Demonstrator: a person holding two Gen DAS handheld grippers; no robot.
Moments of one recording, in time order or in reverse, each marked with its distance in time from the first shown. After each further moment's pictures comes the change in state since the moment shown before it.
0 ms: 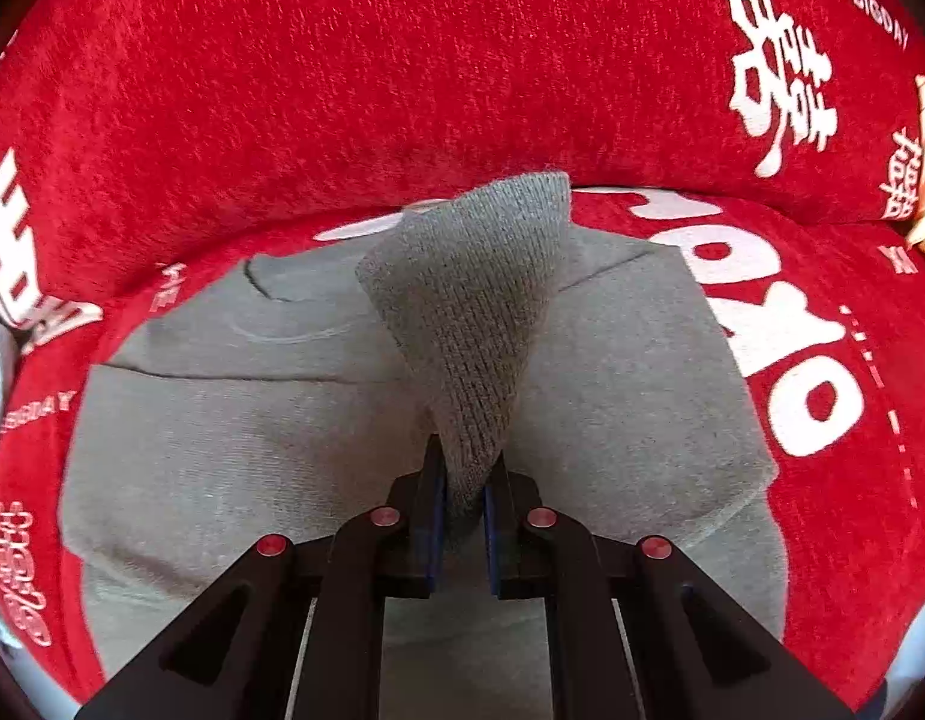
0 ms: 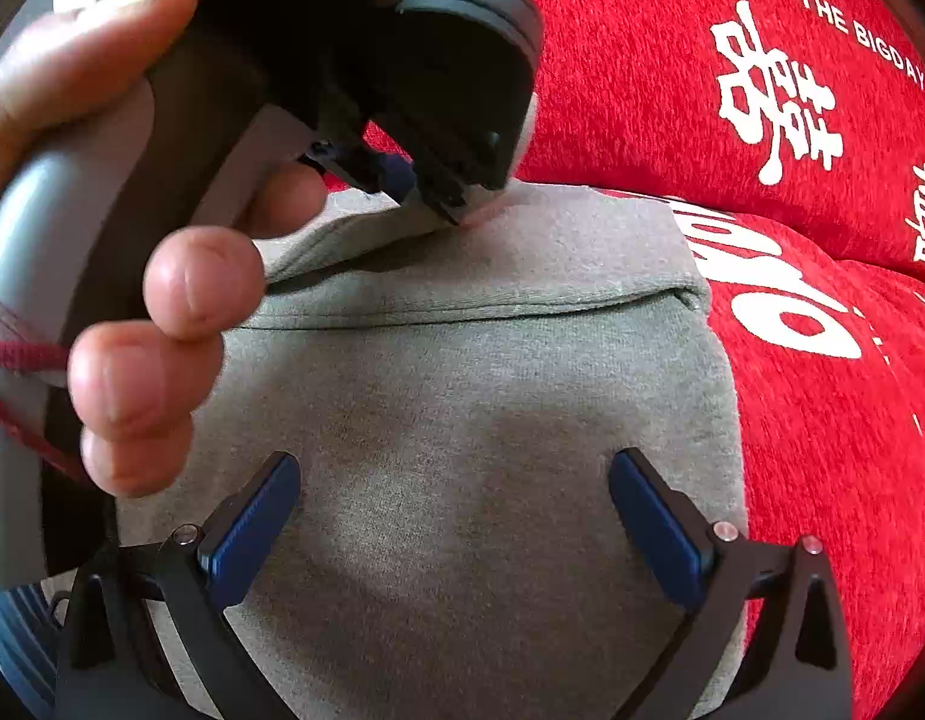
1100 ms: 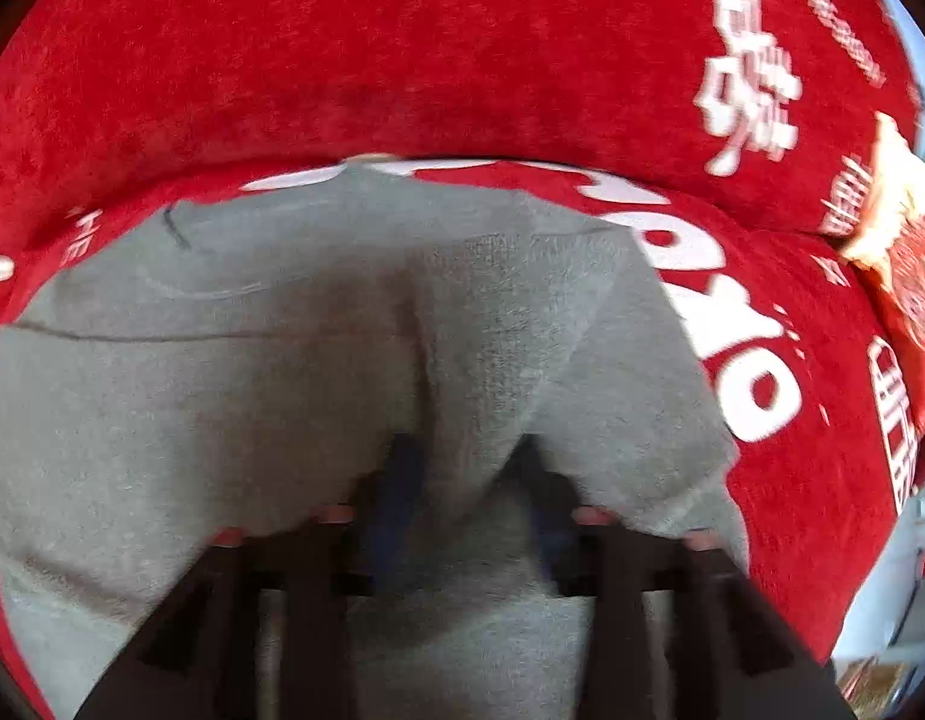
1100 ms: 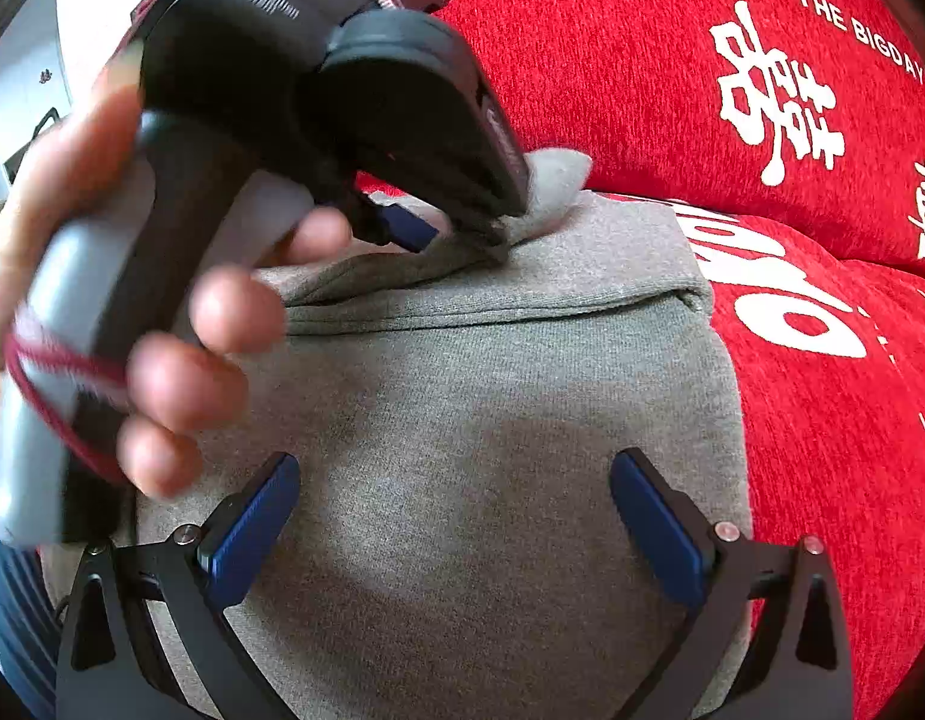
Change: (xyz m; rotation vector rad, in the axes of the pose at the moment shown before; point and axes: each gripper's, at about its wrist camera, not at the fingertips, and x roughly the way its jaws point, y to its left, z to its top) left arm 0.019 0.014 -0.013 -0.015 0.046 -0.269; right arm -0.001 -0.003 -0.003 -0.001 -0.014 0.016
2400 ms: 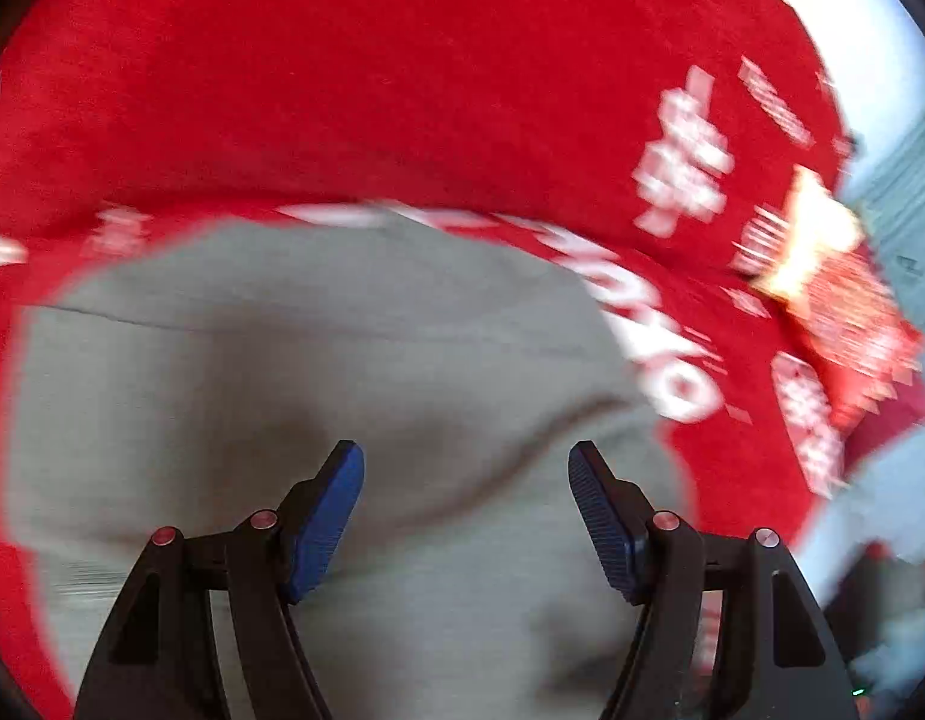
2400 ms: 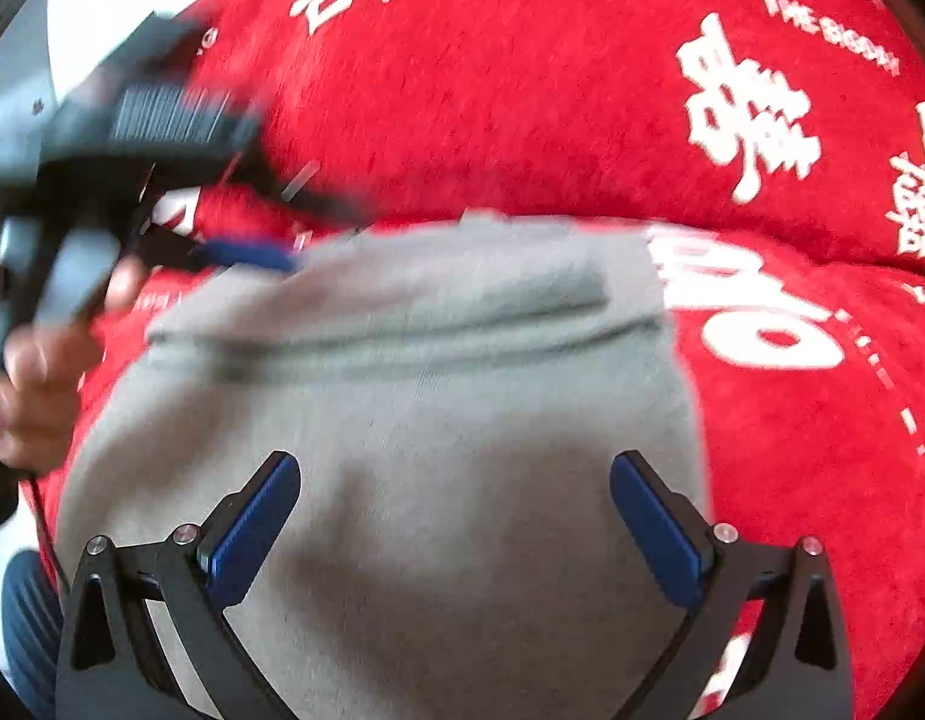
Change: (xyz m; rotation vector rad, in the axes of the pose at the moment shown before) left arm -0.084 0.076 -0.016 -0.054 -0.123 -0.080; right arm -0.025 -0.014 0.012 0.059 -0.096 -0.020
